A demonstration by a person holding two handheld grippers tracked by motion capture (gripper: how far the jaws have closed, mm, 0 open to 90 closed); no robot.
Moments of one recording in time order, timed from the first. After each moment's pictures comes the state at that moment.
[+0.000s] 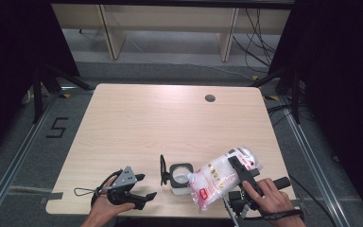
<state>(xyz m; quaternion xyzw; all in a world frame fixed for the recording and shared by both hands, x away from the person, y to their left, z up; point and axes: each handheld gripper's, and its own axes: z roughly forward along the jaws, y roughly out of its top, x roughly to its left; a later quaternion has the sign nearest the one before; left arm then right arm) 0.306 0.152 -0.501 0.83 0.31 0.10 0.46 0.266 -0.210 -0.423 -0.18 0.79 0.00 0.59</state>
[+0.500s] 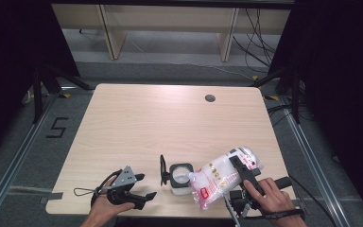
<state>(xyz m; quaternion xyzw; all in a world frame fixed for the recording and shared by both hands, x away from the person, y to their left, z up) 0.306 0.152 -0.501 0.82 0.31 0.09 0.47 0.268 -0.212 -0.422 -0.18 0.79 0.00 0.58</state>
